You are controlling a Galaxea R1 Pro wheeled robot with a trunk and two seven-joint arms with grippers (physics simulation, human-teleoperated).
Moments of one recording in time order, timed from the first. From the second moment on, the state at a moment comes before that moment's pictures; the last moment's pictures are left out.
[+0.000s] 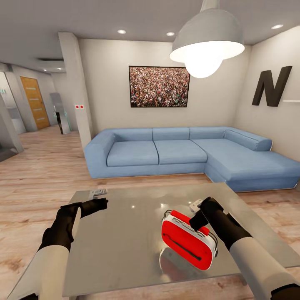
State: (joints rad) left arm -0.71 -0.03 0.38 -0.91 -0.22 0.59 -0.56; right arm -0.77 -0.10 0.28 -0.85 0.53 0.98 0.68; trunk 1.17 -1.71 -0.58
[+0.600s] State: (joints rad) left arm -0.71 -0.03 0.38 -0.91 -0.22 0.59 -0.56; right arm -0.77 -0.10 0.28 -0.85 0.53 0.98 0.68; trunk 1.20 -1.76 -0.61
